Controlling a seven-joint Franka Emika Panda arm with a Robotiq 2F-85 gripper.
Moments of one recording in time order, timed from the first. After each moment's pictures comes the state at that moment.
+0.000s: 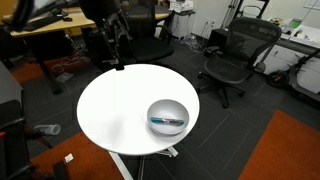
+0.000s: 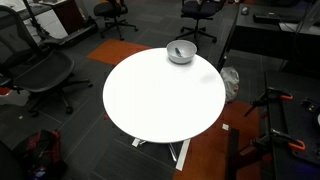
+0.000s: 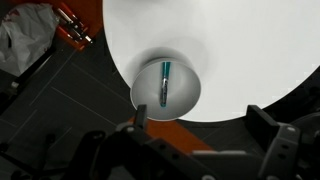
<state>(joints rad) -0.24 -0.13 -0.03 -2.34 -0.07 2.49 0.56</state>
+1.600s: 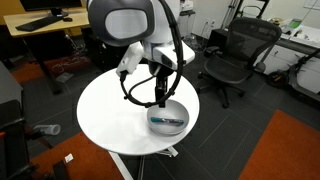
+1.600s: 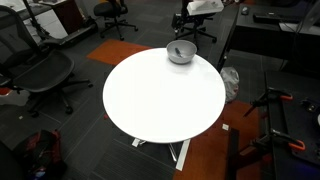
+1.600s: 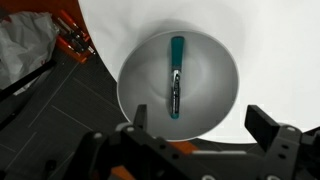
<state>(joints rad) -0.20 0.45 -0.15 -1.91 0.07 2.50 0.44</state>
